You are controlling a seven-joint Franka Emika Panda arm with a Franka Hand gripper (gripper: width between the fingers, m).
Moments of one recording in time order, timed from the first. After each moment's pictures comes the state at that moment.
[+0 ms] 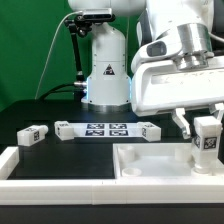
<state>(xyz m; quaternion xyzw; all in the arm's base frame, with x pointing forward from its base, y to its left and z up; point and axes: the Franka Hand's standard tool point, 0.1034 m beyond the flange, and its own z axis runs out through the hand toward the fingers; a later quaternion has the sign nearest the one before) 0.618 0.114 0.083 -0.96 -0.07 -0.26 0.05</state>
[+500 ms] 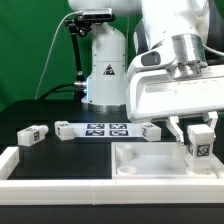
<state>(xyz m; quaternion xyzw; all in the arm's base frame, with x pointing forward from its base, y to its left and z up) 0.611 0.109 0.072 -0.96 -0.07 -0.28 0.05</state>
